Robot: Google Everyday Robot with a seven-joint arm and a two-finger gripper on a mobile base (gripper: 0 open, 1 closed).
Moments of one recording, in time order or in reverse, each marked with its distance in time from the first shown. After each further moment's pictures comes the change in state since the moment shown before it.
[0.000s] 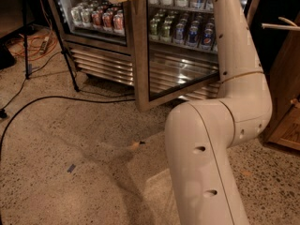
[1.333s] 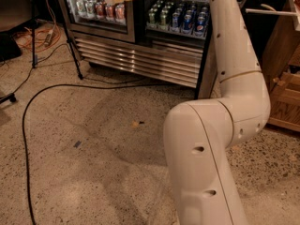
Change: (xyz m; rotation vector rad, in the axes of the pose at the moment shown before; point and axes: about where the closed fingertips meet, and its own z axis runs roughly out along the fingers) arm 0.000 0.000 0.000 0.000 0.000 0.000
